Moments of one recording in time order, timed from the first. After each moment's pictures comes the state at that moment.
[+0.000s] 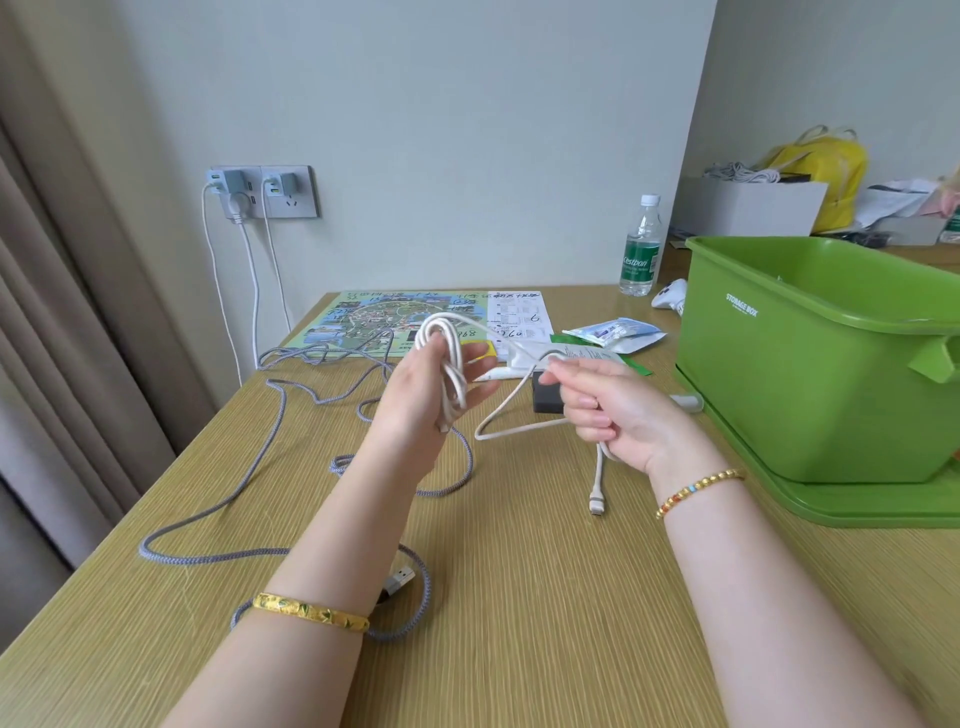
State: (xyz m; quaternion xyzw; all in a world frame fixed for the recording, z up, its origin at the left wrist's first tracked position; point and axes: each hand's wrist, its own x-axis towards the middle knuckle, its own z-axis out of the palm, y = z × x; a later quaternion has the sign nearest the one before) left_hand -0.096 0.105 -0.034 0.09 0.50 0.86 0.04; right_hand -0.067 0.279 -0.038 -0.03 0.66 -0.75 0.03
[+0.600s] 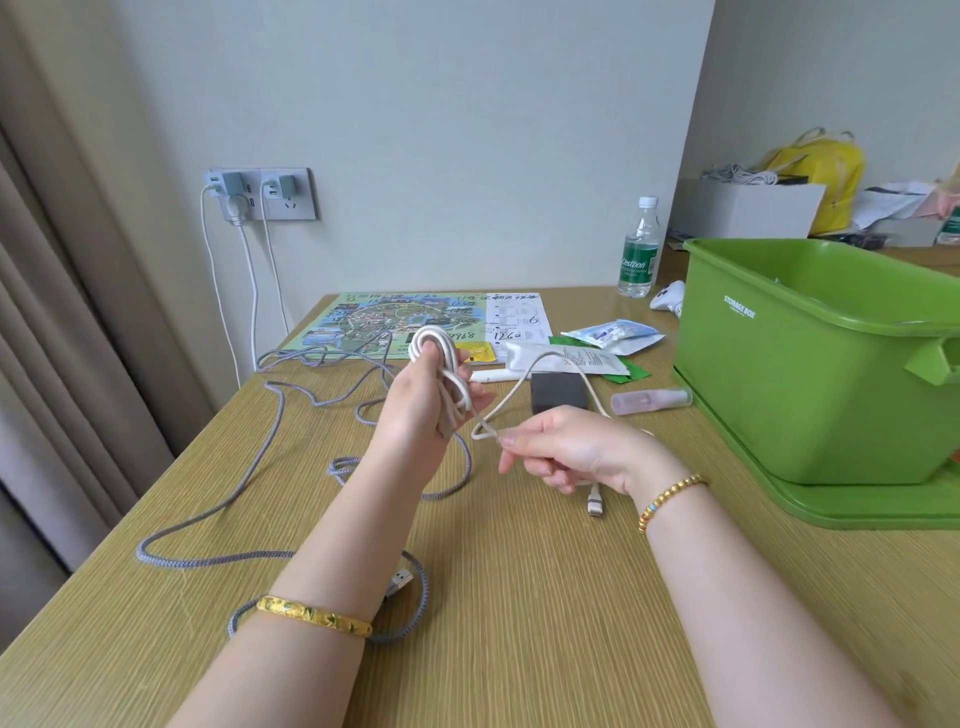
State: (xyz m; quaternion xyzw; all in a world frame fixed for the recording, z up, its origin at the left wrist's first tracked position) left_hand -0.103 0.108 -0.041 0.04 0.49 0.87 0.05; right_hand -0.065 0.260 -0.051 -0.08 0.82 -0.53 0.19
